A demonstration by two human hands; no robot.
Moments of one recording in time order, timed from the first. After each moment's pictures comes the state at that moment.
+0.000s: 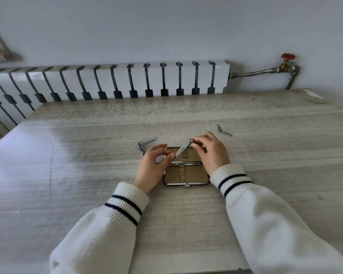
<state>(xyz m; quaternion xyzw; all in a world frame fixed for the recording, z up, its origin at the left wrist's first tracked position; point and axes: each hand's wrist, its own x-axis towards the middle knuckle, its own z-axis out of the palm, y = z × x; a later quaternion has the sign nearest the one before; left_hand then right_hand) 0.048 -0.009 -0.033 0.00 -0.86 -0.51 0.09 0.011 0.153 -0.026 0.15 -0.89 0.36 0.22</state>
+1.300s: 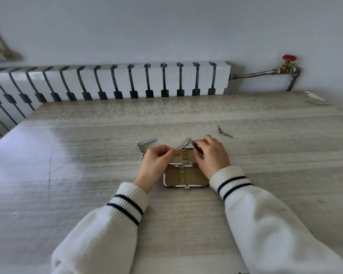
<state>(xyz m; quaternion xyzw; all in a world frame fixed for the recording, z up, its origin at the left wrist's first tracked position) 0.042 0.003 -0.019 0.05 -0.80 -0.60 0.06 0.010 0.153 -0.033 0.16 -0.93 0.23 0.23</state>
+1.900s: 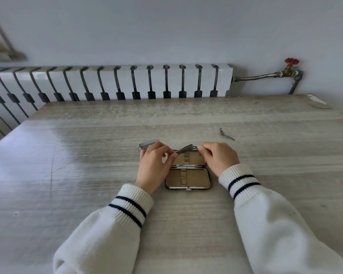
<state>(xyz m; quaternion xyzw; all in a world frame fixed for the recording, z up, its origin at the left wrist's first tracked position) 0.042 -0.006 -0.028 -0.03 -0.91 -0.35 0.20 0.008 0.168 -0.015 0.14 -0.96 0.22 0.13</state>
